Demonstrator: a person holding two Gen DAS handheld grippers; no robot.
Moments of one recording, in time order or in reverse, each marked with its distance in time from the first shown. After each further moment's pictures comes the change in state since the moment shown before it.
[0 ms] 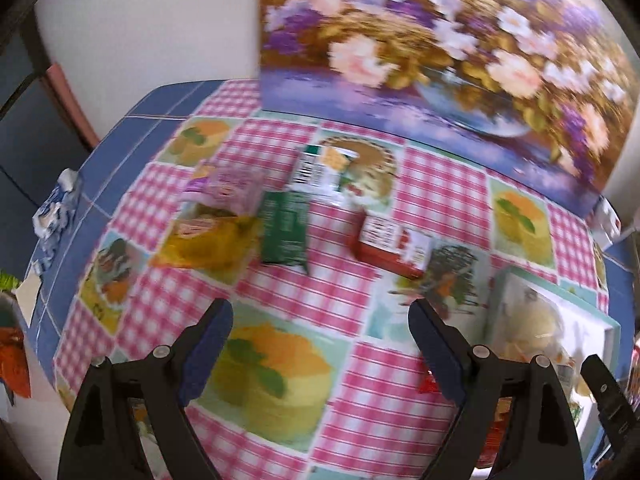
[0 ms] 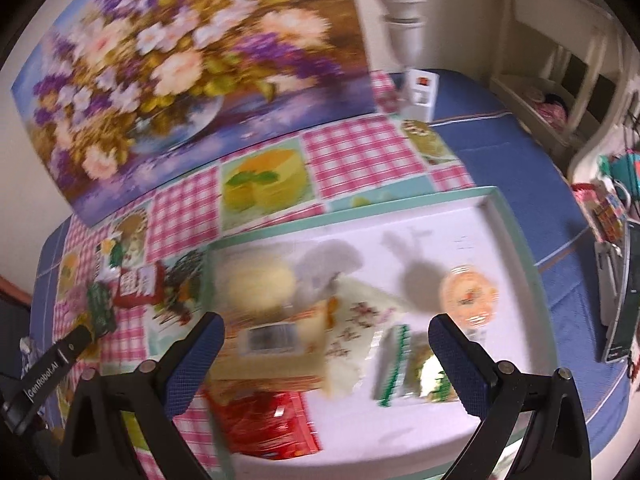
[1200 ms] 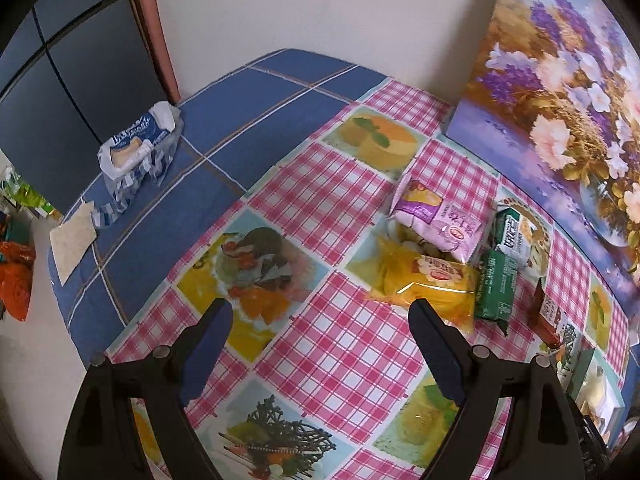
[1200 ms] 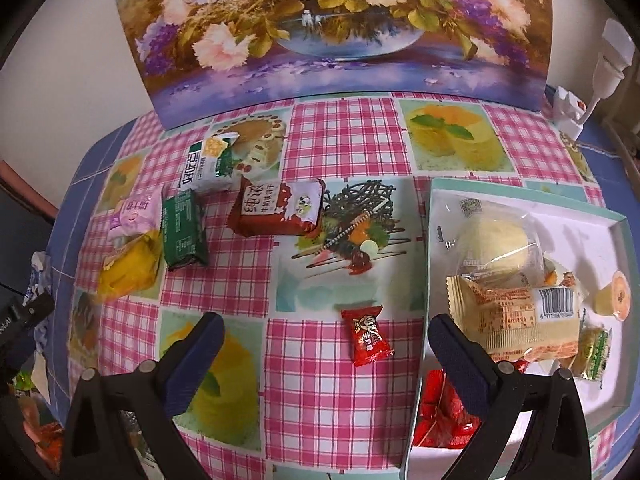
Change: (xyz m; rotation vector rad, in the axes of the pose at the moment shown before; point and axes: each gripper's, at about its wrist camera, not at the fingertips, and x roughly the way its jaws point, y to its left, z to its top) left arm 0.019 0.194 0.013 -0.284 0.034 0.101; right arm 0.038 0.154 -0.042 -0.231 0.113 0.115
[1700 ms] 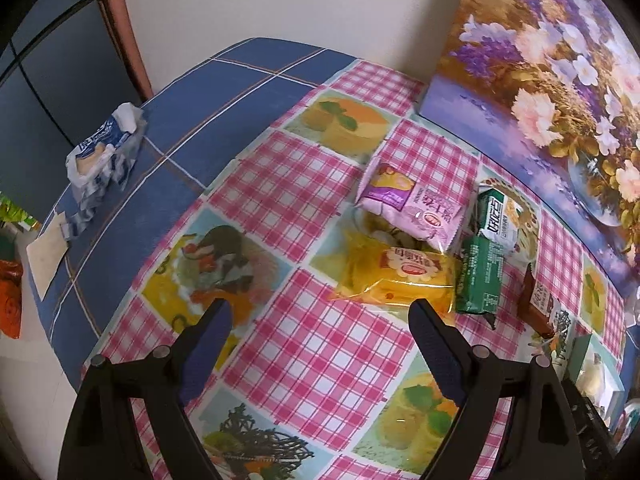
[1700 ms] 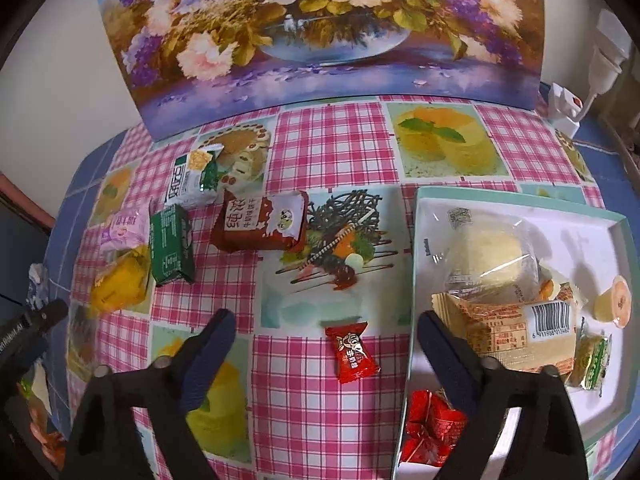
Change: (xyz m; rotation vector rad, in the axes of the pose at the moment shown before) left arm 0.016 -0.026 0.004 0.069 0.039 -0.056; right arm 0.005 -0.007 0.008 0.006 -0.014 -0.015
